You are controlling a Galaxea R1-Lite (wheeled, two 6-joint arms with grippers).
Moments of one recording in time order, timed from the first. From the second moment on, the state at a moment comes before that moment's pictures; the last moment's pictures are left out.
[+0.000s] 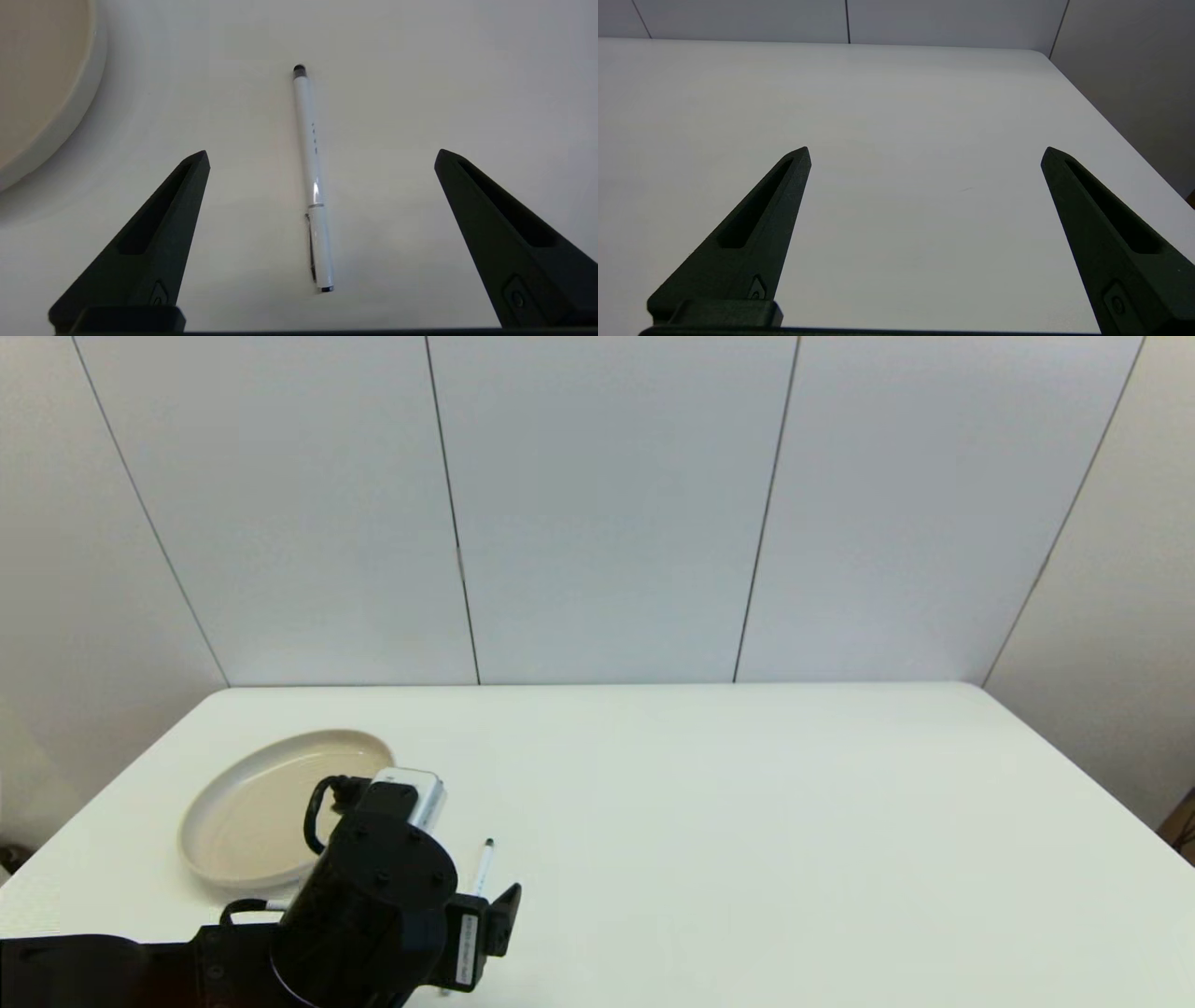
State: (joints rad) left arm -0.93 1.59 -0.51 -0.34 0.56 -0.46; right arm 0.00 0.00 0.00 0.00 0.02 -0.03
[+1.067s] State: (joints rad) left arm -0.93 1.70 -0.45 -0.46 0.55 -0.46; right arm 0.00 0.00 0.00 0.00 0.02 -0.03
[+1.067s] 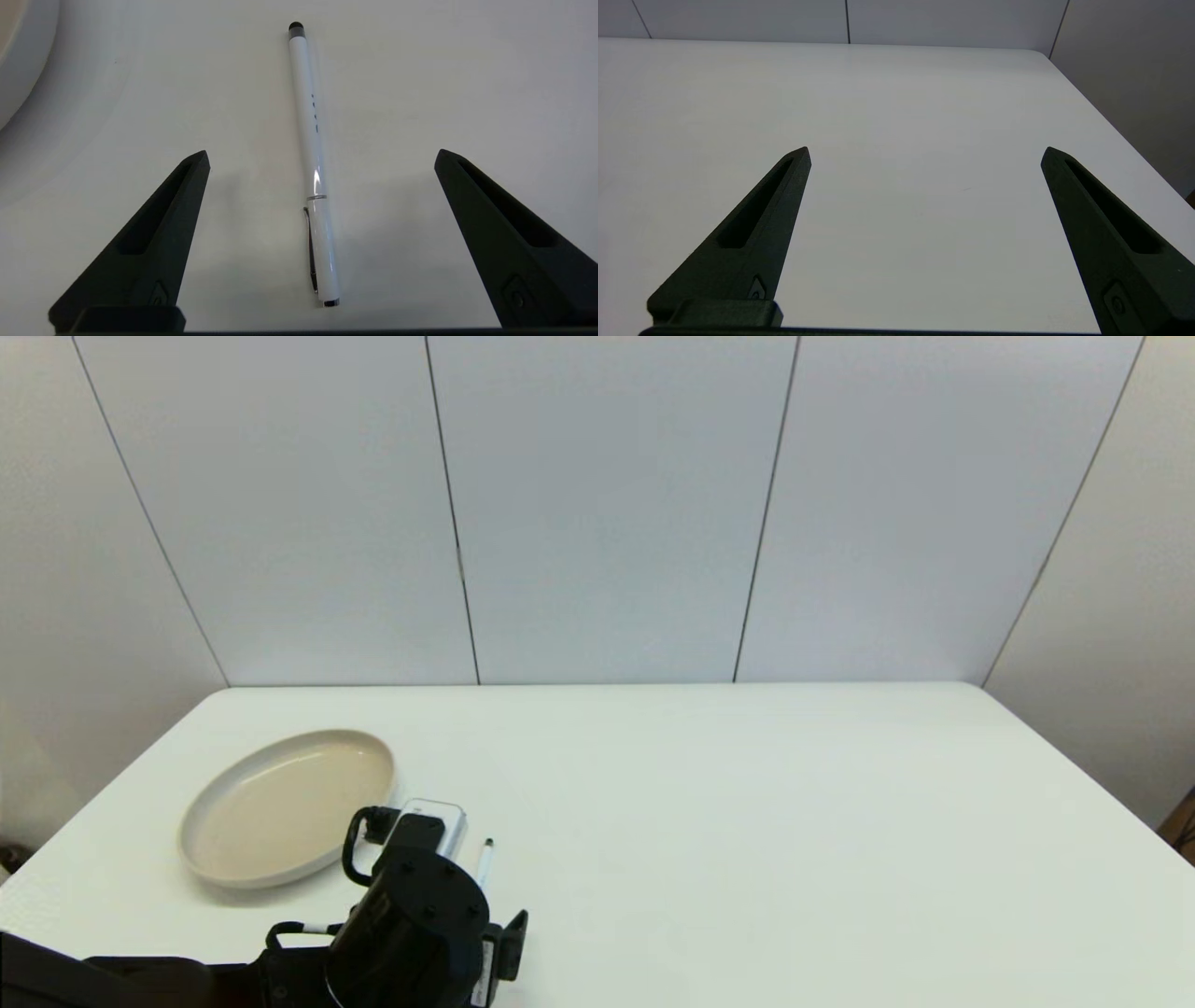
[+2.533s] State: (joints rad) left arm -0.93 1.79 -0.45 -0.53 0.55 -0.48; right arm 0.00 0.00 0.00 0.00 0.02 -0.03
